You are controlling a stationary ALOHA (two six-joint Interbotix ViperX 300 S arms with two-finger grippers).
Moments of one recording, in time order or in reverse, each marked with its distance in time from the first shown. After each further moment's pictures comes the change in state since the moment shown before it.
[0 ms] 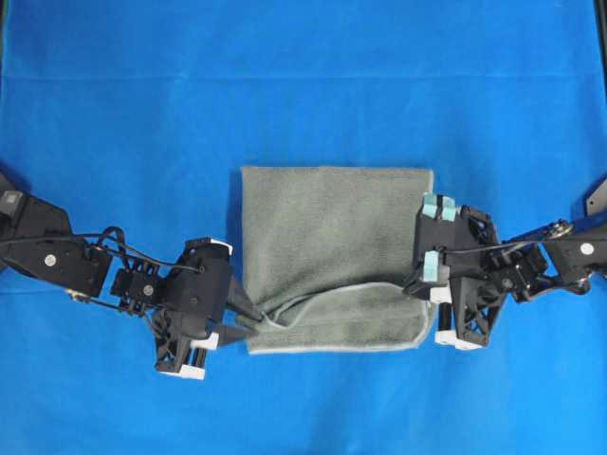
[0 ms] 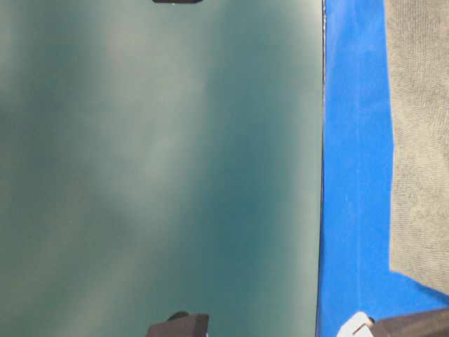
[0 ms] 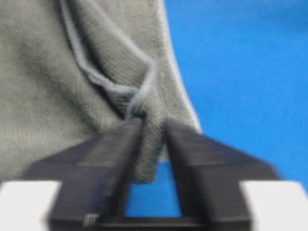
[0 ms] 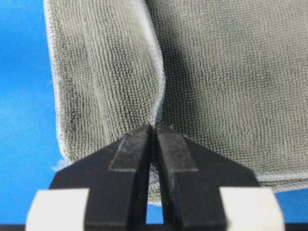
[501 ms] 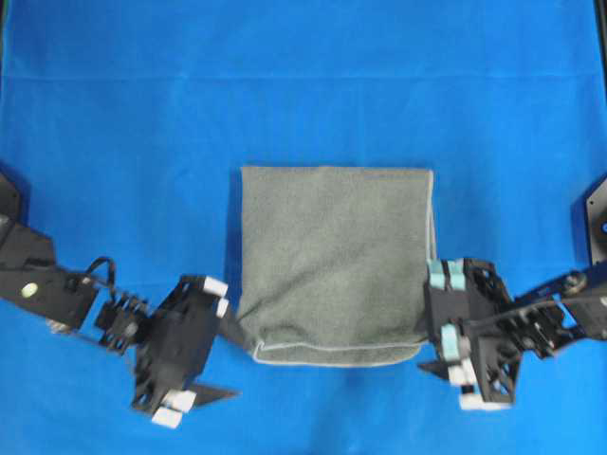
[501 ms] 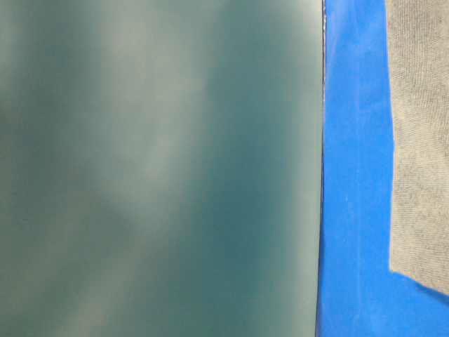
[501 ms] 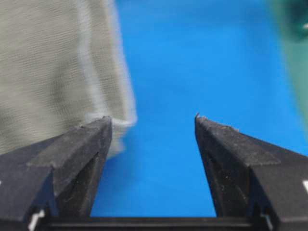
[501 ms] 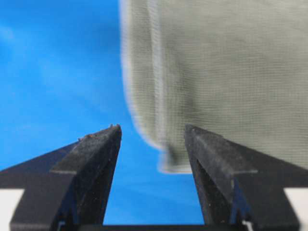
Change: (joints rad) left arm -0.135 -0.060 -0.026 0.000 0.071 0.002; right arm 0.202 -0.015 -0.054 0.018 0.048 0.023
